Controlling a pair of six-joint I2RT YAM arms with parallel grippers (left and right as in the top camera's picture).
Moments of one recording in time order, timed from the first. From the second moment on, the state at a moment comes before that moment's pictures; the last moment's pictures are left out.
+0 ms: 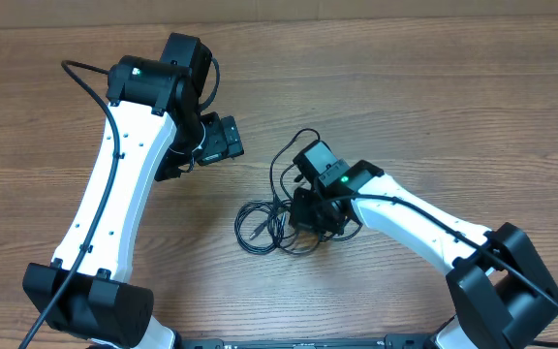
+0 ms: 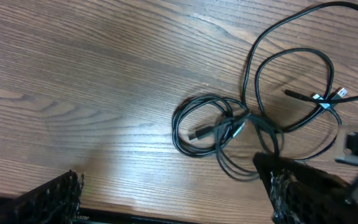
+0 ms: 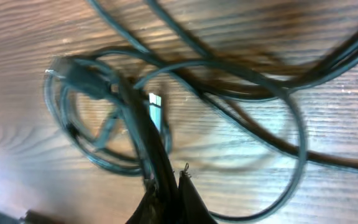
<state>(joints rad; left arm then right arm) -0.25 1.74 1.80 -1.56 0.07 -0.57 0.66 1.72 1.12 -0.75 -0.32 0.86</state>
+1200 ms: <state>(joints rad) -0.29 1.74 1.80 -1.52 0.67 -0.07 0.55 1.46 1.79 -1.21 -0.21 0.67</state>
